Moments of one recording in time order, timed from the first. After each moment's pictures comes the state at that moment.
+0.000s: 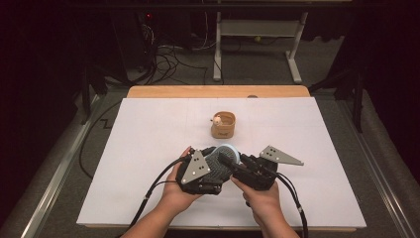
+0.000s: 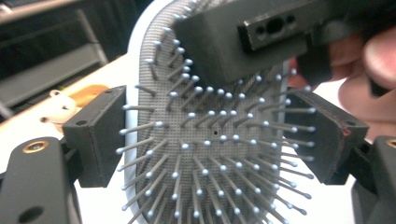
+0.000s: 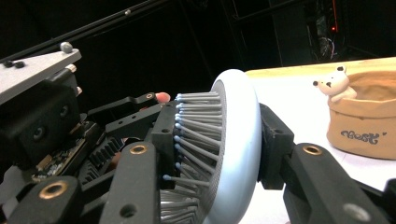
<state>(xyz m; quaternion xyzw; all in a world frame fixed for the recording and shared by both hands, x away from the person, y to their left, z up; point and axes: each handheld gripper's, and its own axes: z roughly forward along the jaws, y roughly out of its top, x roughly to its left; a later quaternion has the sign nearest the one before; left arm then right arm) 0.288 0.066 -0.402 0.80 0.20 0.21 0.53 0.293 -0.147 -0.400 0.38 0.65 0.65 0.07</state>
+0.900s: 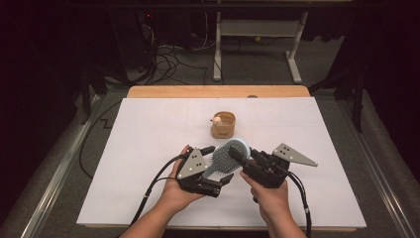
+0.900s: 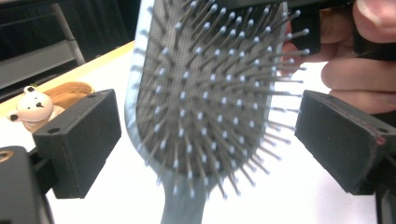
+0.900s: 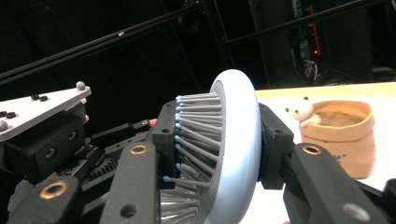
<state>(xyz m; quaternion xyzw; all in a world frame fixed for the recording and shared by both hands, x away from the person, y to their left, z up) 0.295 0.071 -0.405 0.80 0.20 0.16 0.55 0.293 -0.168 -0.389 0.38 0.63 0.67 0.11</state>
